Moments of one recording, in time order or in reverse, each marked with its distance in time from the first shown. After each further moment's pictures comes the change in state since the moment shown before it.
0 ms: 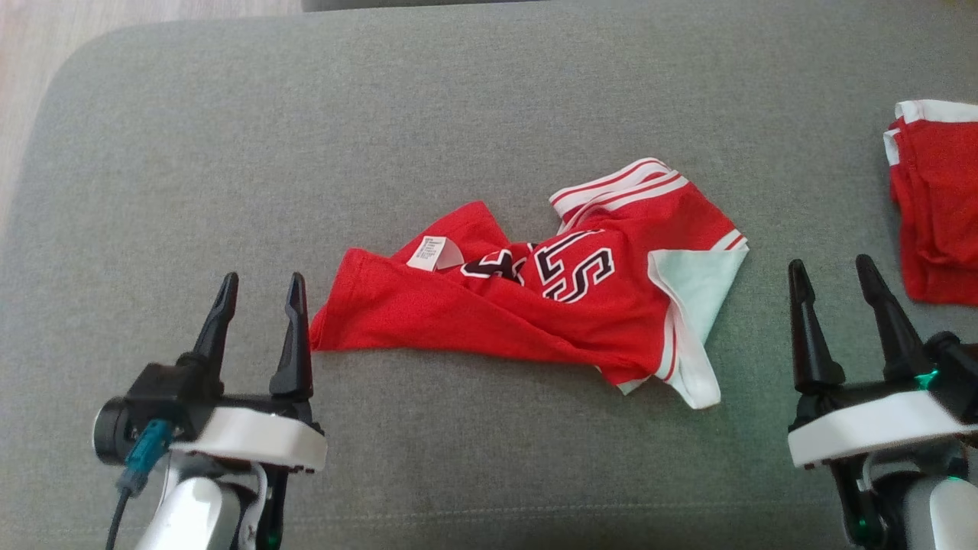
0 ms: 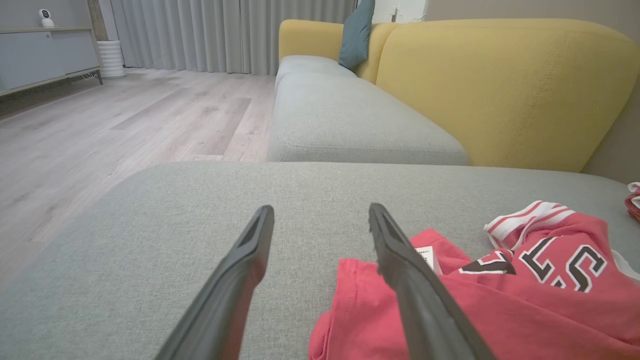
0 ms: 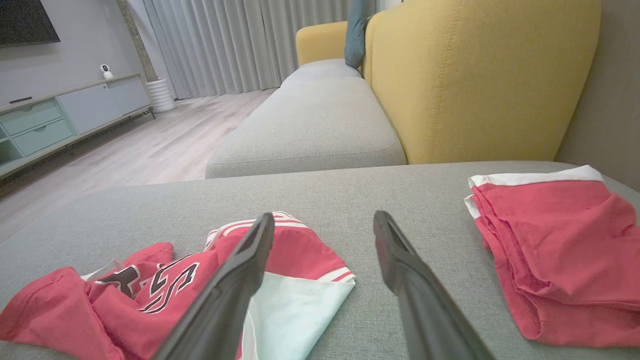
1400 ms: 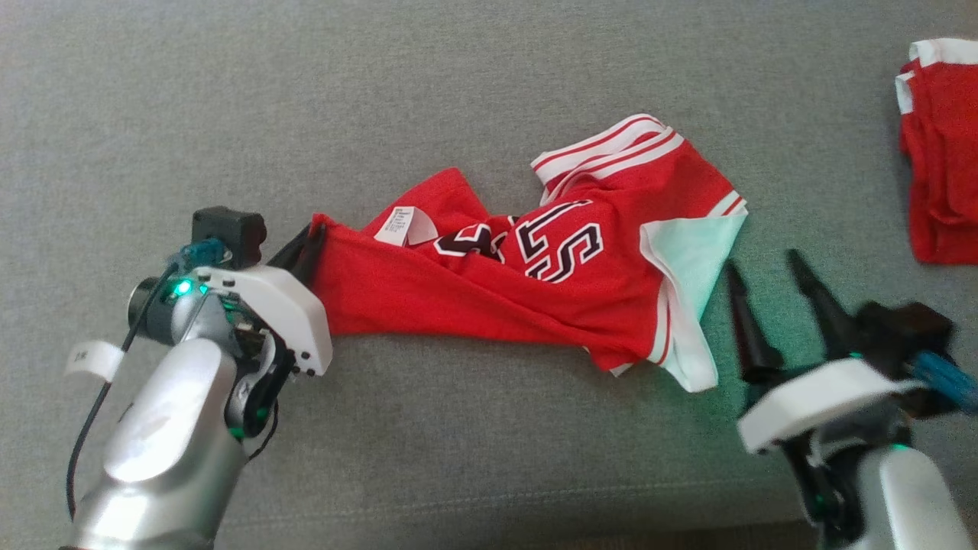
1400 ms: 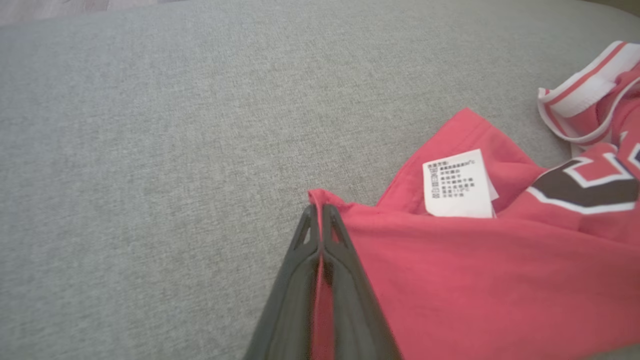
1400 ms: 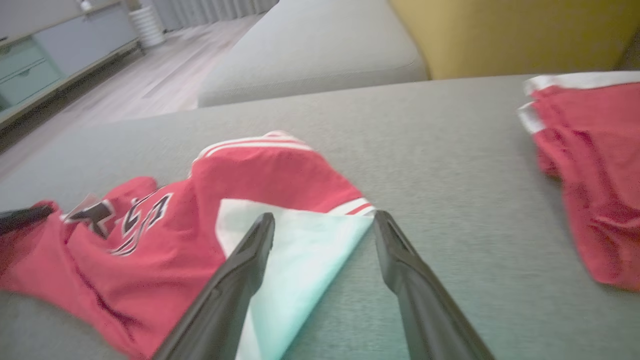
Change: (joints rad) left arm -0.410 0.018 -0.130 0.433 -0.097 -0.205 0.348; right arm -0.068 -0.002 0.069 0.075 0.015 0.000 0.075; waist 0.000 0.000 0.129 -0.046
